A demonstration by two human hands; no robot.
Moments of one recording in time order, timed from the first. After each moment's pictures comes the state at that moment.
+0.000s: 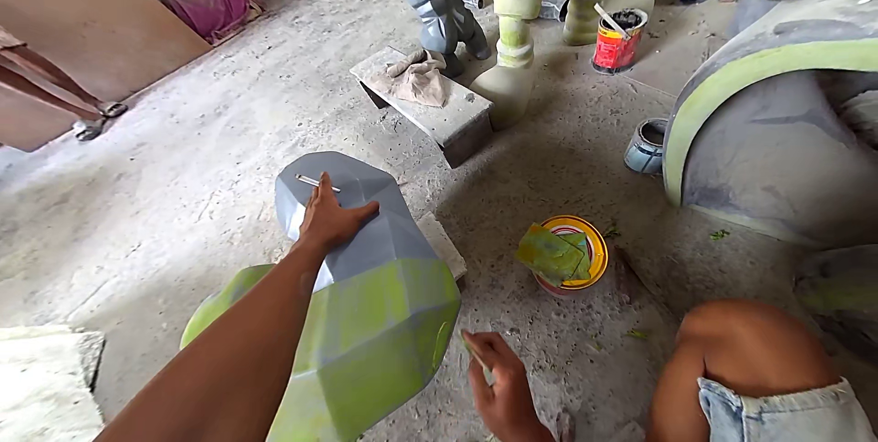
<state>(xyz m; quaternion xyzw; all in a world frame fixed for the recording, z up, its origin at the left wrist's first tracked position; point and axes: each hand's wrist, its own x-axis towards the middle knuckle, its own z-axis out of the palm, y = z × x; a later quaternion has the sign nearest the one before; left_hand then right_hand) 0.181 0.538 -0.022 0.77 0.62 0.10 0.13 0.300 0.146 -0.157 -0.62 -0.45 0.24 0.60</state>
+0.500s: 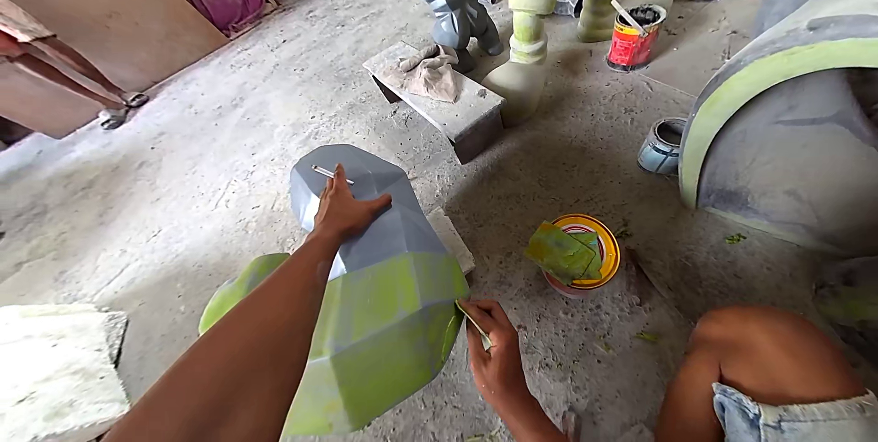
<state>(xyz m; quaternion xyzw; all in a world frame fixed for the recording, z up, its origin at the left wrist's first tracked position) 0.182 0.537 -0.022 0.77 0.61 0.10 0.12 0.300 0.191 -0.145 -0.59 -0.39 0.28 0.65</state>
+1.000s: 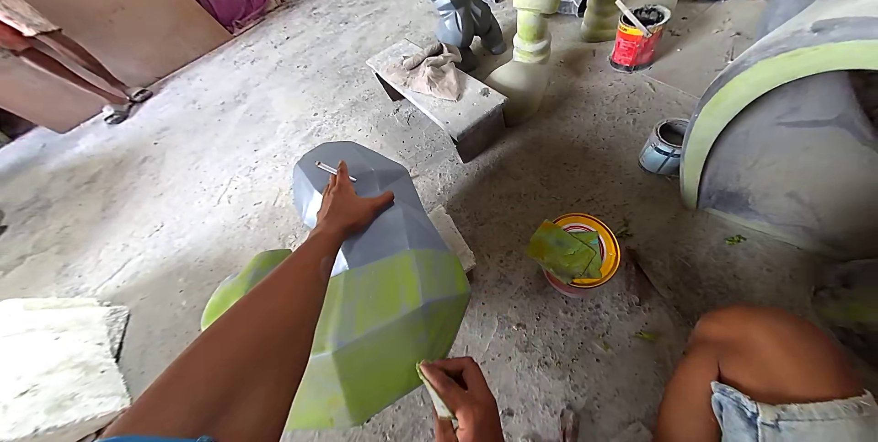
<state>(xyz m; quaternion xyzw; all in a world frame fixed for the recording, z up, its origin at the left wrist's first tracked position) 0.183 0.537 -0.021 0.77 0.61 0.11 0.12 0.242 0.133 -0.109 -0.60 -0.47 0.29 0.59</state>
